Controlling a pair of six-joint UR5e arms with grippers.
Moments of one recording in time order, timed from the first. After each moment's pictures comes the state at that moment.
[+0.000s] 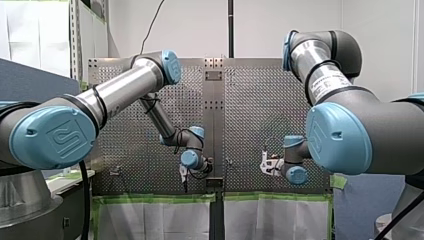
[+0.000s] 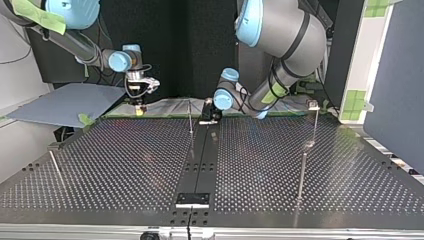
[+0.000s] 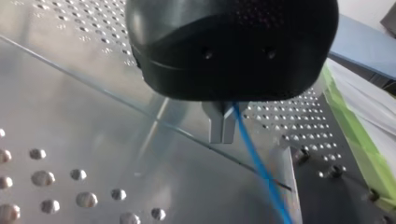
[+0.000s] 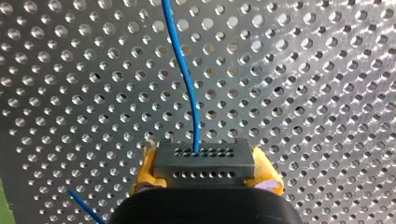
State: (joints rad) left arm -0.42 -2.62 -1.28 -2.71 -1.64 -1.91; right arm 1.82 -0.62 1.69 -1.07 1.41 1.62
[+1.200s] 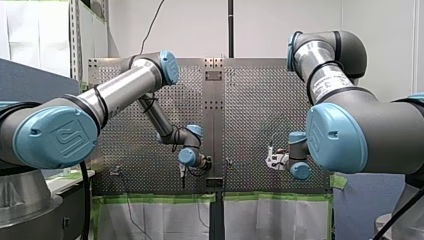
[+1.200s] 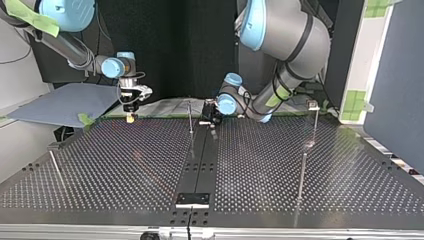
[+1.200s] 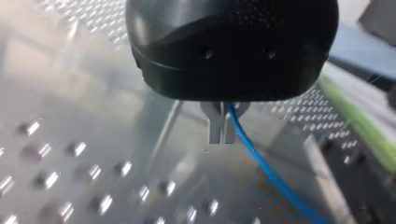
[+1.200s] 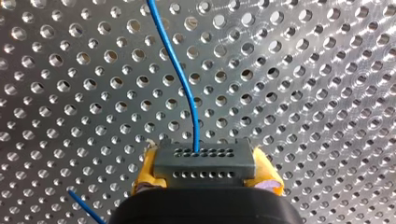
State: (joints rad) left arm -0.39 -2.62 -1.26 -2.71 -1.56 -1.79; right arm 1.78 -0.61 1.62 -1.06 1.41 1.63
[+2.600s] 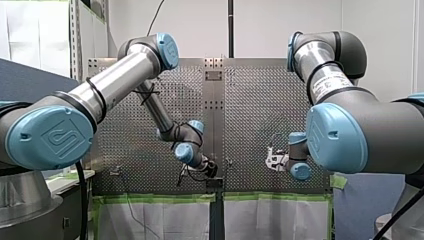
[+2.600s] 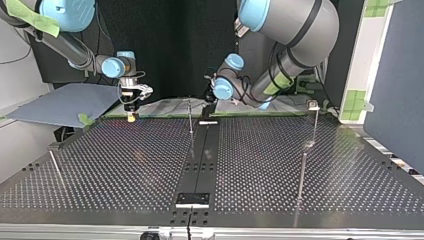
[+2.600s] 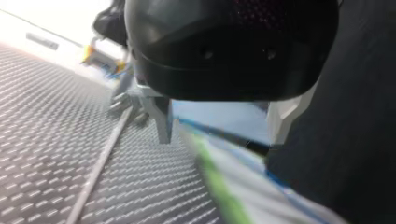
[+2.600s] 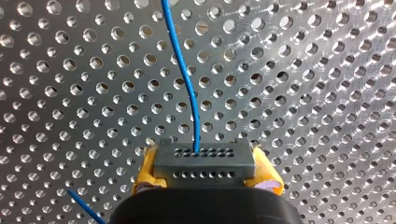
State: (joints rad) left arm -0.45 -2.50 -1.48 -2.82 -1.43 -1.53; right arm 1.78 -0.61 1.62 -1.05 1.40 1.63
